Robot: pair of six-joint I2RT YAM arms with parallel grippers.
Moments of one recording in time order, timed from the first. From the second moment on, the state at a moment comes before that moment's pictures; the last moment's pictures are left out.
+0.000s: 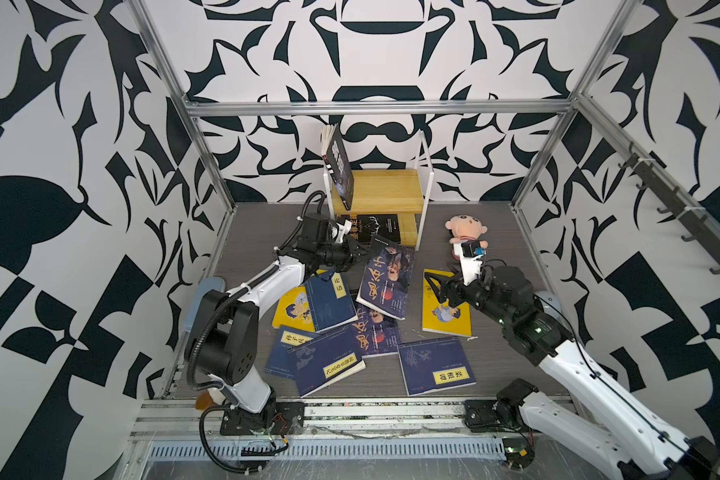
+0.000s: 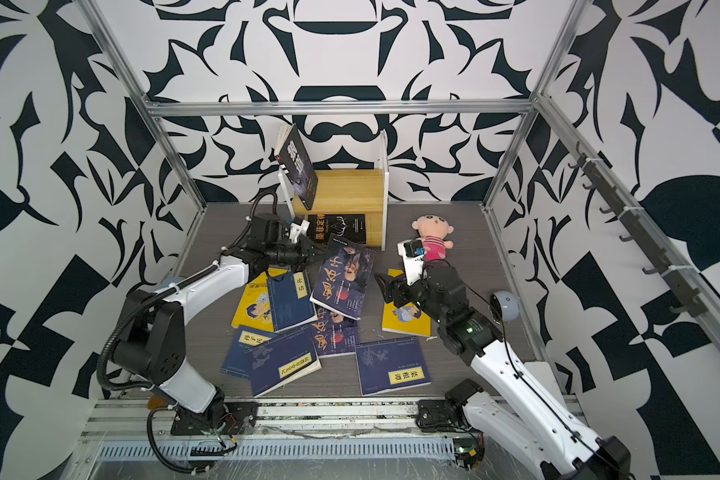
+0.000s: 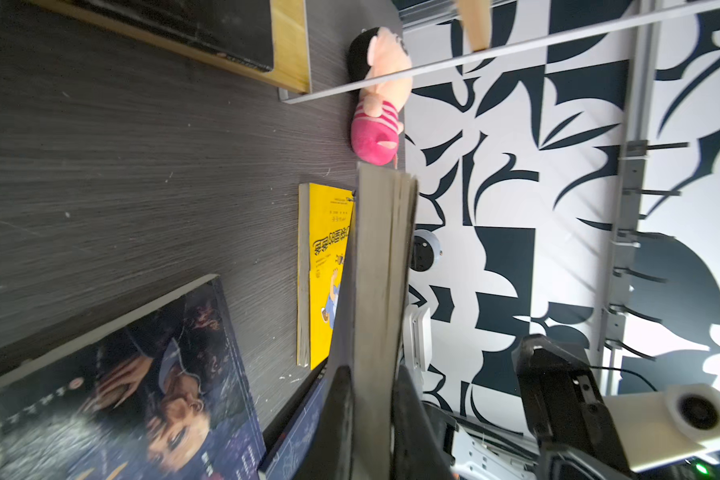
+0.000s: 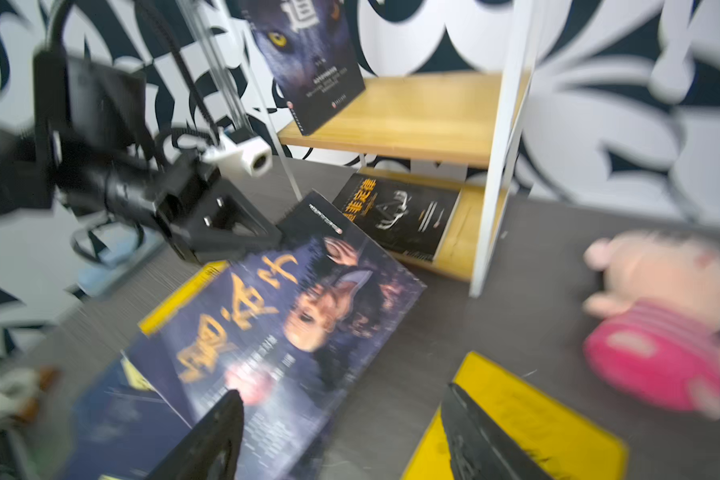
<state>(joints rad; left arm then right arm) -0.38 1.62 1.15 -0.11 0.84 -0.90 0.51 0.78 0.71 -0.20 -0.13 0.09</state>
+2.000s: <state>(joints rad) -0.23 1.42 1.23 -0.29 1.26 -0.68 0.91 1.09 0.79 0.02 -0.05 -1.83</state>
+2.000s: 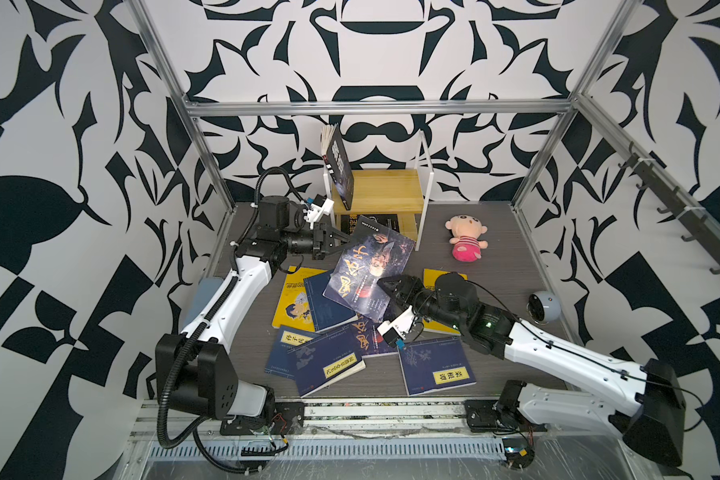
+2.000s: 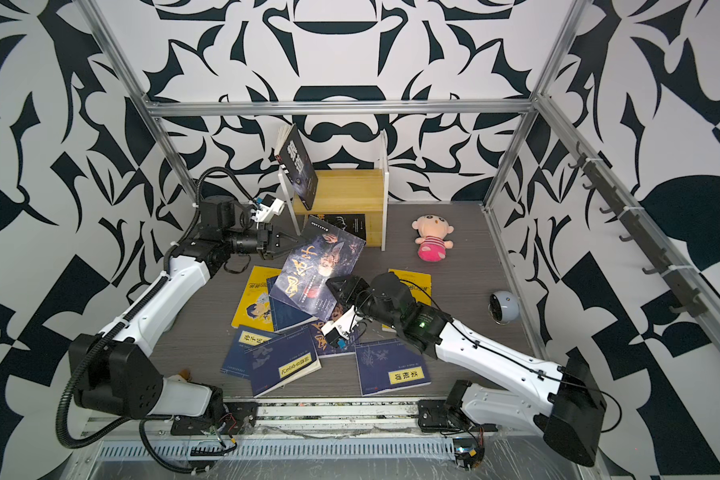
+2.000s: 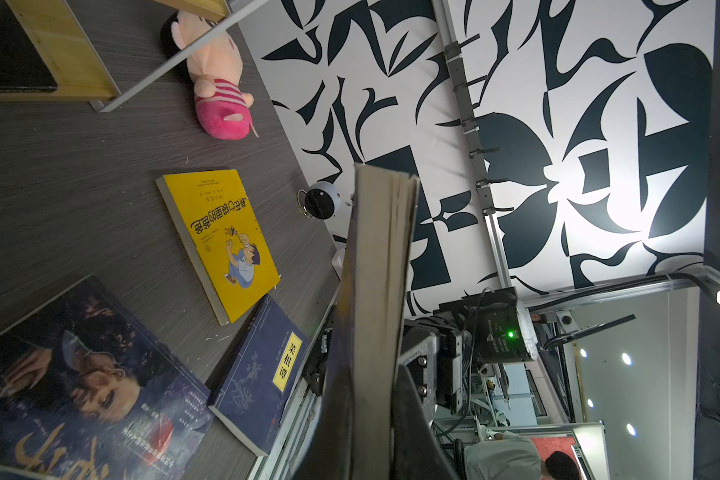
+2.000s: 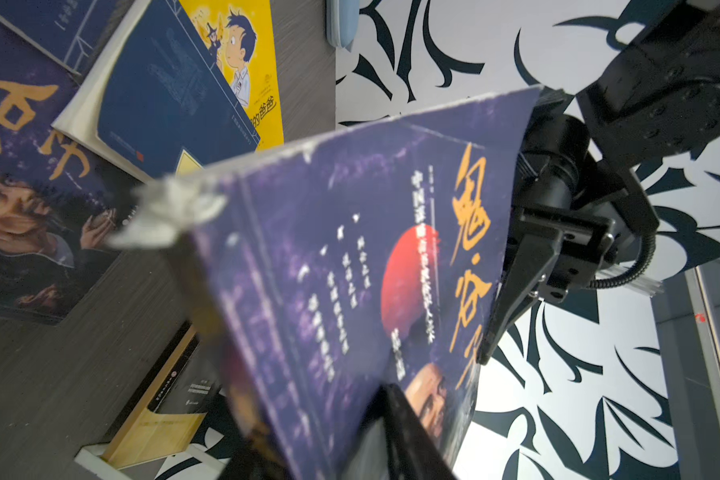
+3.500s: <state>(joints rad) 0.11 1.15 1.05 -0.60 0.53 -0.21 0.92 1.18 0.93 -0.24 0.33 -0.37</state>
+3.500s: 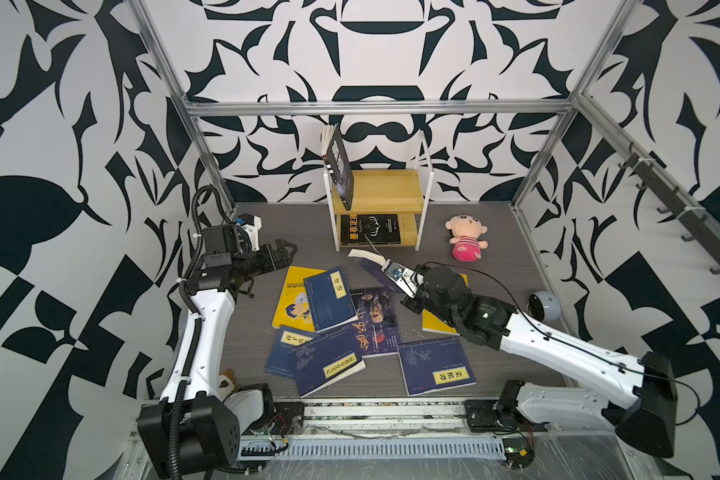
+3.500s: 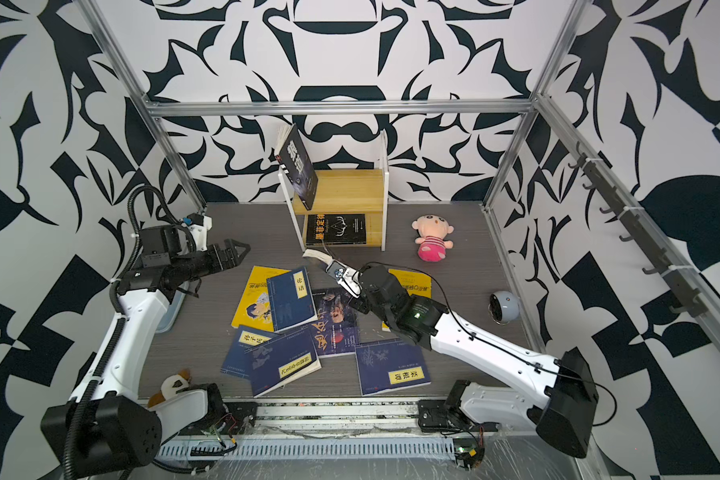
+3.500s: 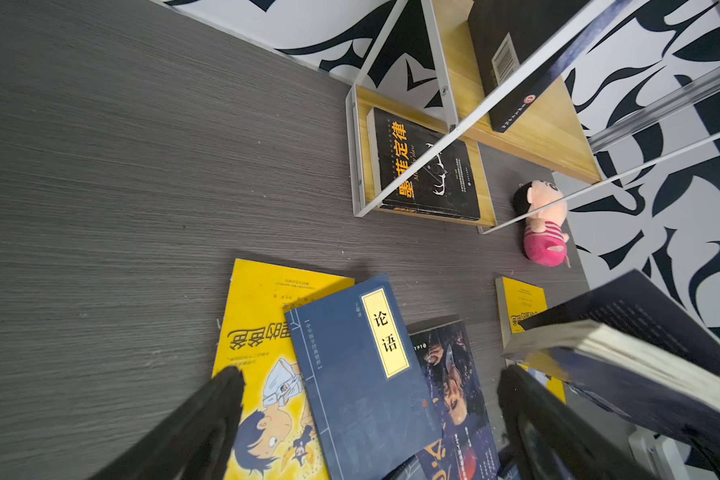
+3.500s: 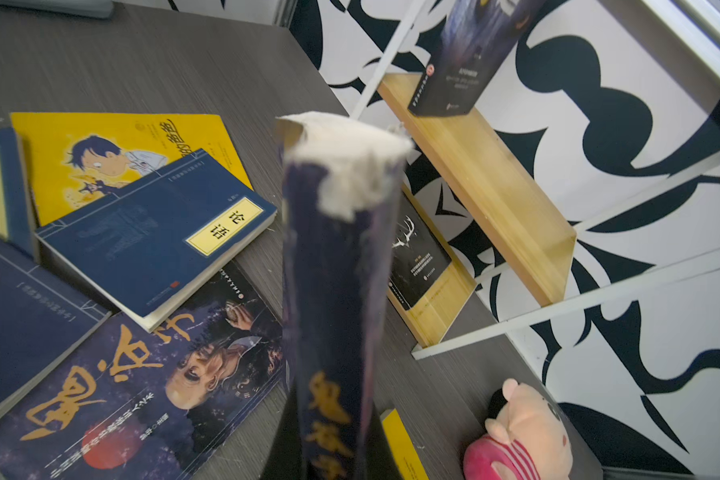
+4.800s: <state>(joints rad) 0.04 1.13 1.02 -0.57 0.49 -0.16 0.66 1.64 1.58 -0.05 0.44 0.18</state>
